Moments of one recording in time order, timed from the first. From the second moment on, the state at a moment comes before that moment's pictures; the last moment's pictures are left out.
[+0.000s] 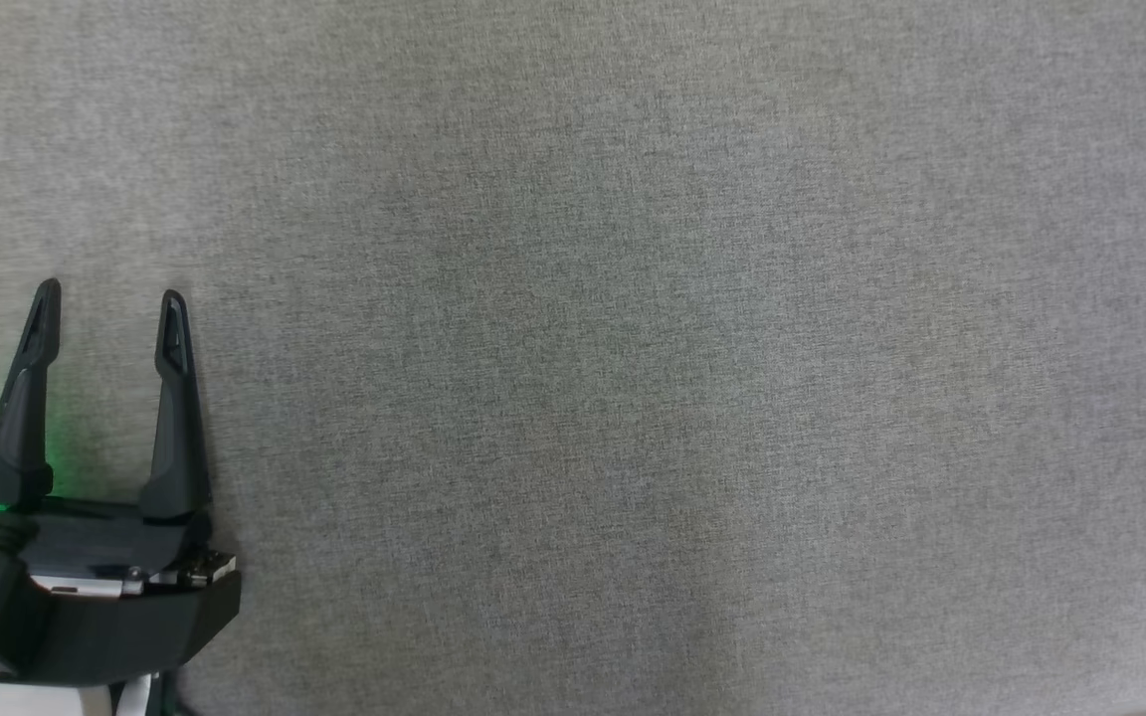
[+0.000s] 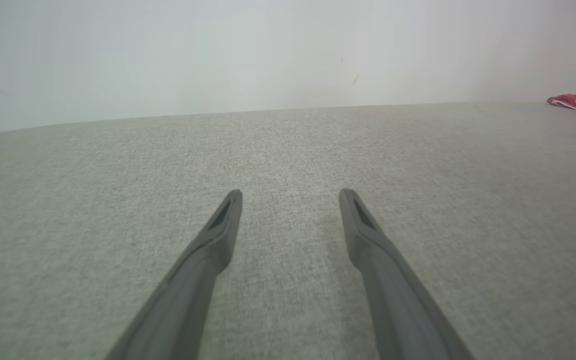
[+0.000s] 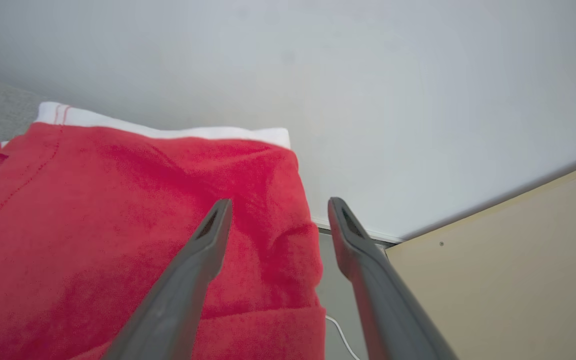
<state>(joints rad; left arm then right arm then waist) -0.22 0.19 0.04 -0.20 -0.13 -0.13 -0.26 -1.22 -0.84 0.30 0.82 0.28 0.13 0.03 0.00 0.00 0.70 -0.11</state>
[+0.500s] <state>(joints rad) -0.17 0.15 0.07 -0.12 -0.15 -0.13 -0.26 -1.13 -0.67 0.25 0.76 0.27 0.13 -0.18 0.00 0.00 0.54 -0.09</state>
